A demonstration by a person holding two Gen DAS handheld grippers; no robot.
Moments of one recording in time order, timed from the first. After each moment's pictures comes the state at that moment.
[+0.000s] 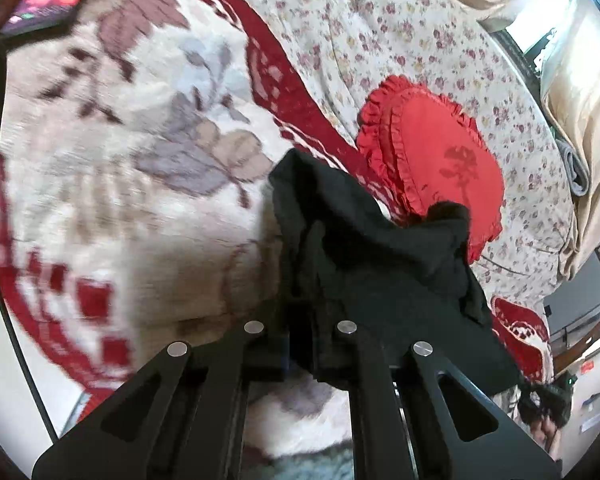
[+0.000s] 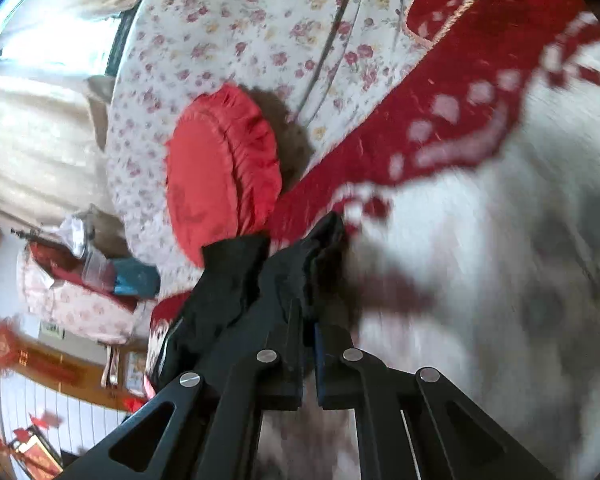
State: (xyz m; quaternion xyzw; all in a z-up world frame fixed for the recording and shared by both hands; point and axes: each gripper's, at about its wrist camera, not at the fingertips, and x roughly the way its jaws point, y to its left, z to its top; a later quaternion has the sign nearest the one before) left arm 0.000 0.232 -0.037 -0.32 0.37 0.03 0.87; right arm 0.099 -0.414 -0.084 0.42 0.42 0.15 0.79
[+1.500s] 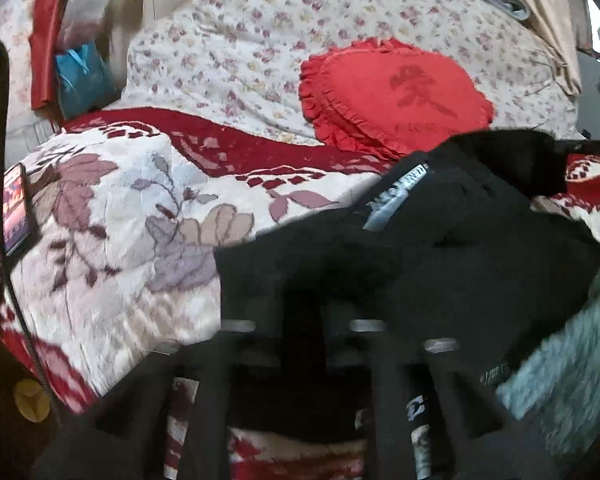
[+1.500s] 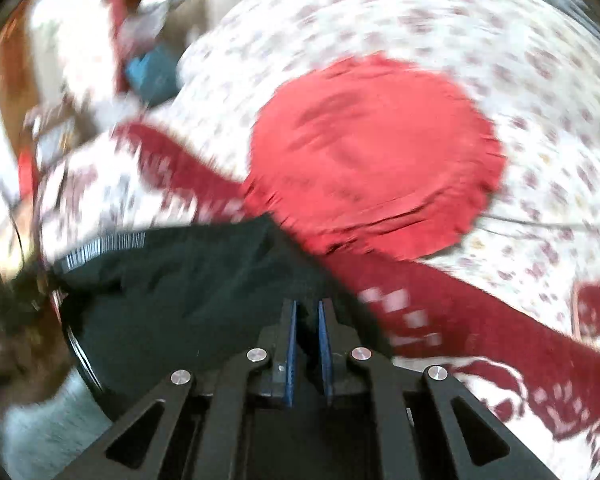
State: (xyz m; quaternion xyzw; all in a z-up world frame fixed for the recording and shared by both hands) left arm 0.015 0.191 -0.017 0.01 0.34 -0.01 0.94; right arm 0.158 -0.197 0.012 -0.05 0.37 0.23 0.90
